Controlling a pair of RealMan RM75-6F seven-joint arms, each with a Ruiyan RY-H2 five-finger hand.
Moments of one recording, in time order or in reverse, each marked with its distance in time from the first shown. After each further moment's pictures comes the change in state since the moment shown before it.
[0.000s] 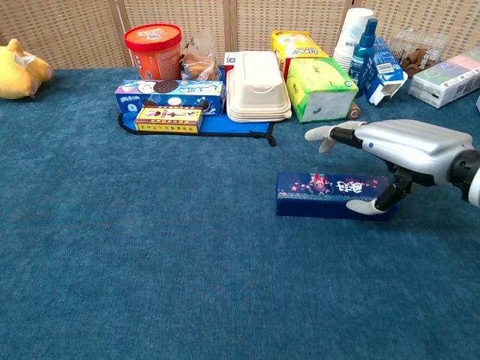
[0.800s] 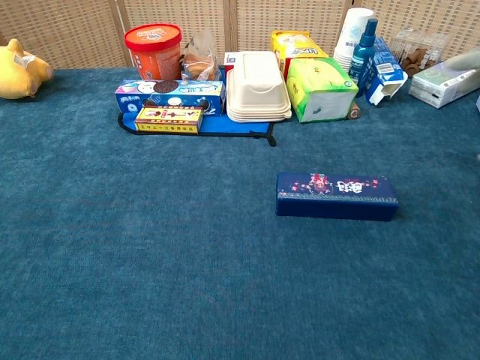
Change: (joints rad) left arm 0.025 -0.104 0.076 -0.078 -0.043 -0.090 0.323; right arm -0.245 0.222 -0.077 -0.232 -0.045 0.429 -0.124
